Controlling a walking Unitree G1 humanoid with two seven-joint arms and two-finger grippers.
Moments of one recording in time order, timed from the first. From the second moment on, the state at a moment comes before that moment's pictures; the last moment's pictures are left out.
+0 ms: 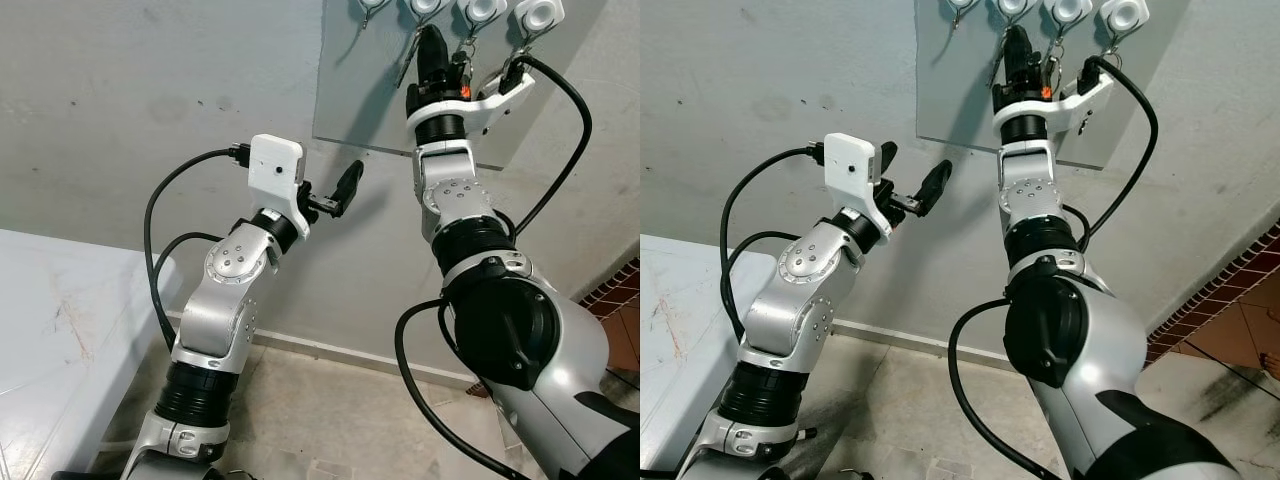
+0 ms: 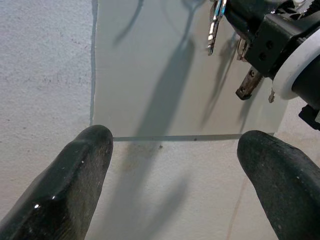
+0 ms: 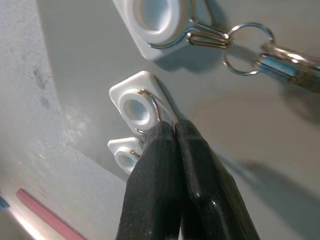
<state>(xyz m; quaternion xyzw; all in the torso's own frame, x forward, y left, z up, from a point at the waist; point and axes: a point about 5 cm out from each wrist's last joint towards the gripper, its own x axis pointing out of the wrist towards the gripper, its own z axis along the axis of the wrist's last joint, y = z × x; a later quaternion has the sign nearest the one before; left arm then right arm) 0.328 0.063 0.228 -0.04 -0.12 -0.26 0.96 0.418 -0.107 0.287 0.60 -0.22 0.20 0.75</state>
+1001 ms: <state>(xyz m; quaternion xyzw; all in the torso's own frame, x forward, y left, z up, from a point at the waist) 0.325 0.077 0.200 -0.03 -0.08 -0.21 0.97 0.405 -0.100 0.231 0.45 -0.18 0.23 0.84</state>
